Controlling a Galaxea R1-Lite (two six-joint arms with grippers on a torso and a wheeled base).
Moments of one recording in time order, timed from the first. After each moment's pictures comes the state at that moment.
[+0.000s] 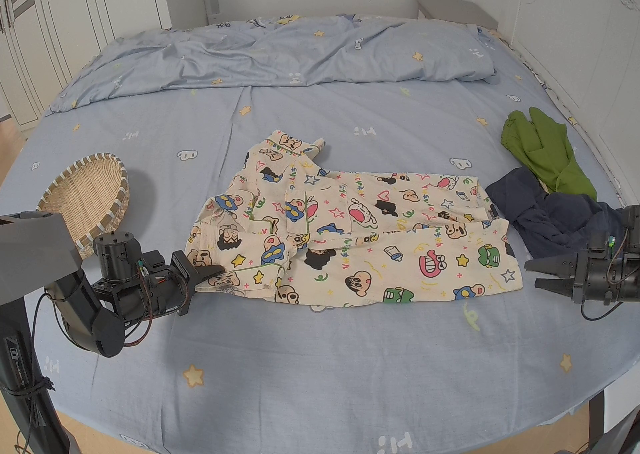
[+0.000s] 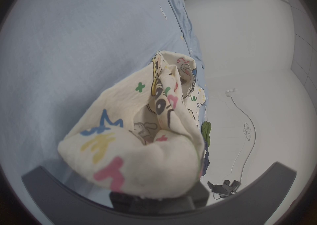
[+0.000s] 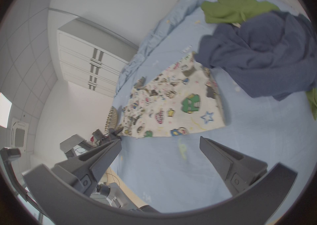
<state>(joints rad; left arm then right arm) -0.09 2.16 -0.58 -1.24 -0.54 -1.02 -0.20 1.58 -0.54 -0.36 0.87 0.31</state>
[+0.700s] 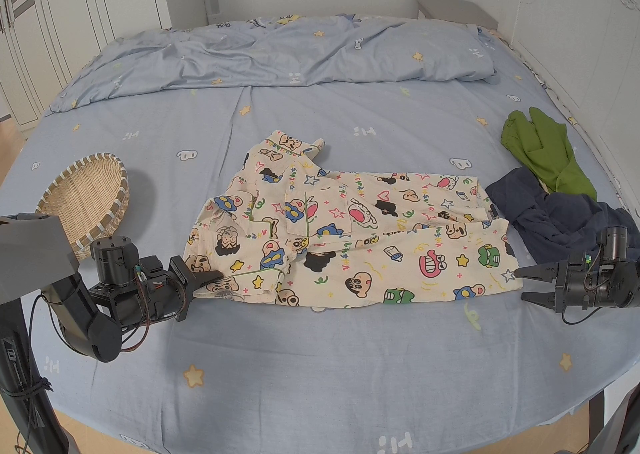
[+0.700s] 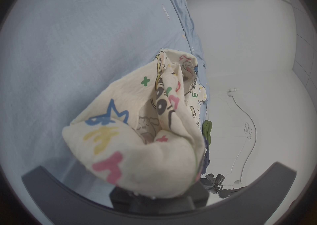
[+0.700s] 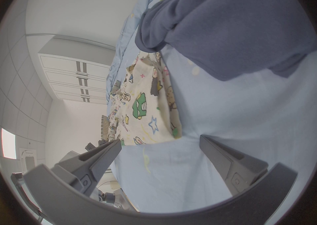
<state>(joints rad) -0.09 2.14 -0.53 -1.25 -0.54 -1.02 -0.29 1.97 -0.61 -0.55 0.98 0.37</state>
